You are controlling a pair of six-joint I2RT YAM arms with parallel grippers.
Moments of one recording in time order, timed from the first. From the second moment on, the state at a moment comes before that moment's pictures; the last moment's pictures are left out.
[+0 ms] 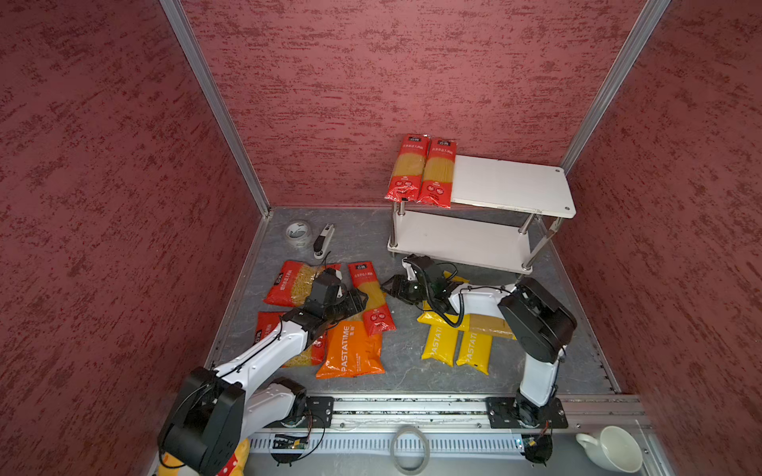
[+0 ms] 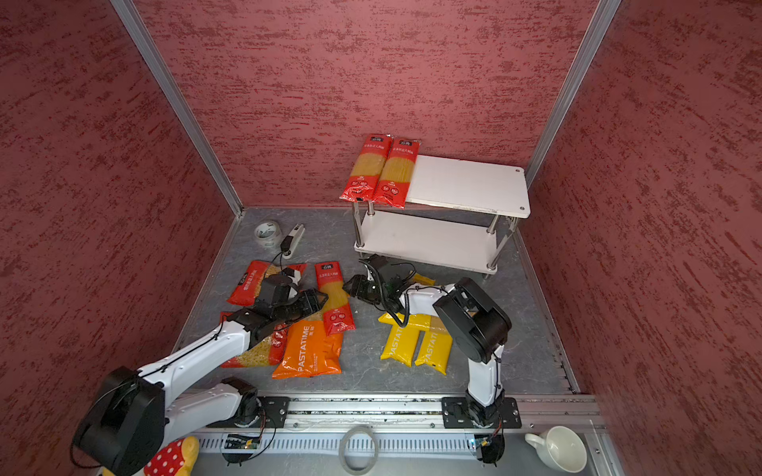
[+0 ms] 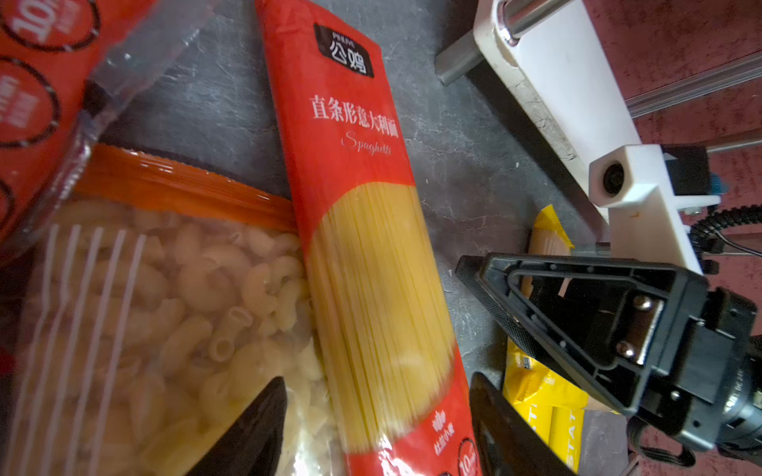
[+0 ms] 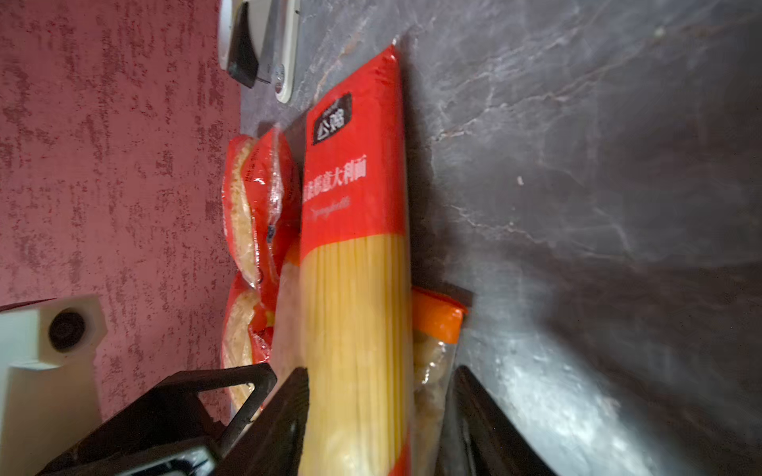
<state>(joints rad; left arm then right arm) -0.40 1.15 0.51 -0.12 0.18 -0.80 0.70 1.91 1.00 0.29 -0.37 1.02</state>
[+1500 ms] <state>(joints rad) -0.36 1.01 0.52 -0.10 0.25 -0.77 0.77 1.87 0.94 0.53 -0.35 1.00</state>
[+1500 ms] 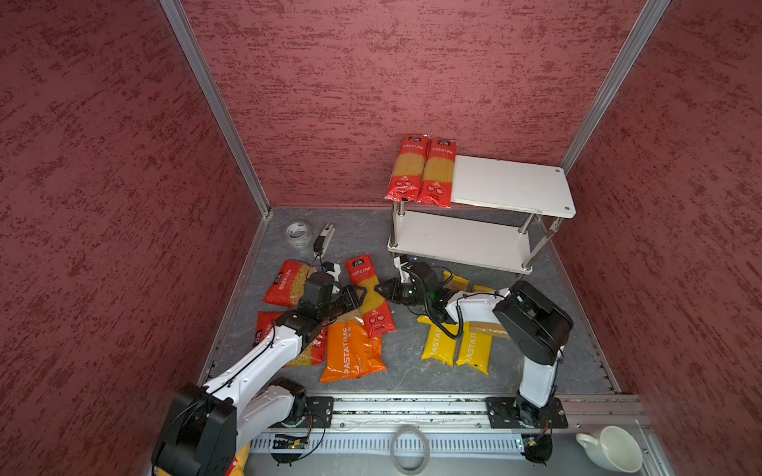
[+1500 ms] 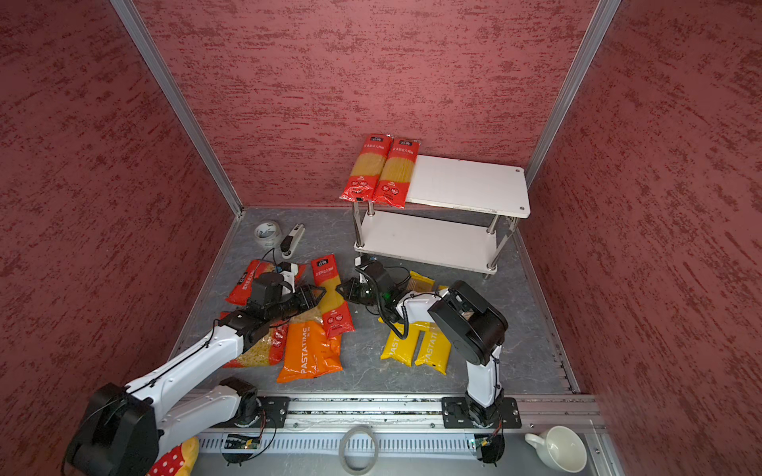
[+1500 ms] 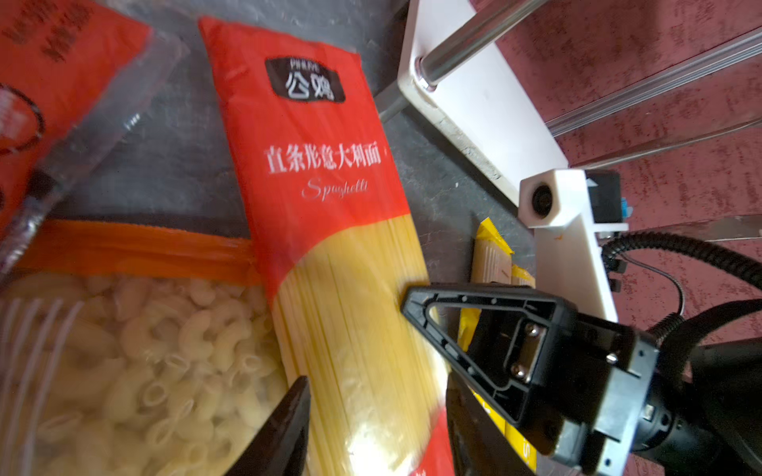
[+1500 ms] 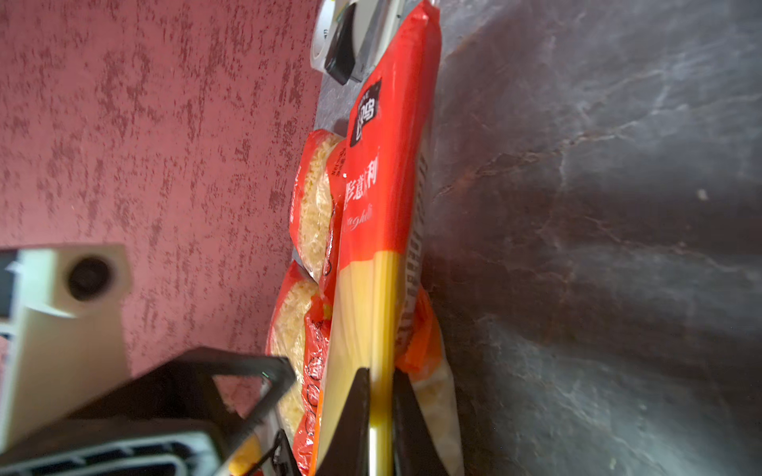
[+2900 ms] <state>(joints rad) -0.15 0.79 0.38 0.29 0.50 -0.77 0.78 1.62 0.84 0.57 -0.28 0.62</state>
